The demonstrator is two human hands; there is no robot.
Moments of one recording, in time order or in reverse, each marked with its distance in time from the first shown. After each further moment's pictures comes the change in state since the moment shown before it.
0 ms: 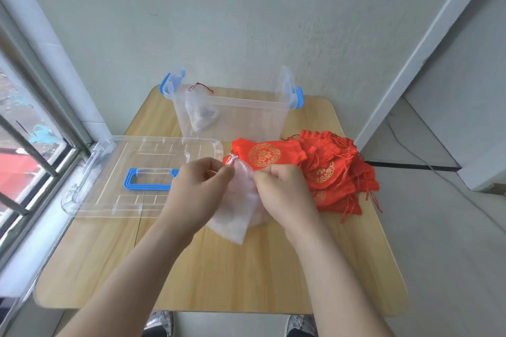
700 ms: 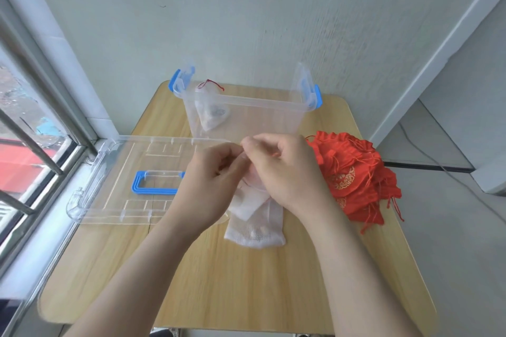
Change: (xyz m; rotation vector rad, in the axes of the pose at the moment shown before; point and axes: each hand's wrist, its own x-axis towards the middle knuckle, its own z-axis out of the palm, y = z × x) left_hand 0.021 0.004 -0.014 -0.029 -0.127 0.317; right_hand 0.022 -0.037 0.008 -0.108 -0.015 -0.432
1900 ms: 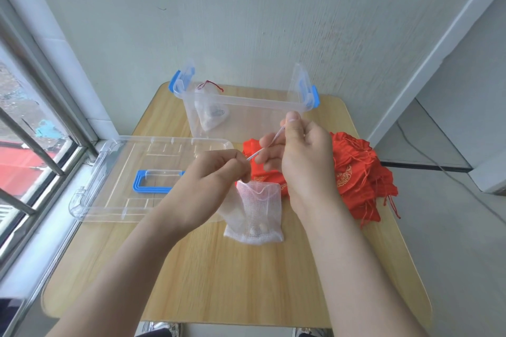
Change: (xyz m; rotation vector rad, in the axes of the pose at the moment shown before) left_hand -0.005 0.006 -0.016 0.006 -0.223 -0.034; right_hand 0.002 -0.009 -0.003 0.638 0.257 0.269
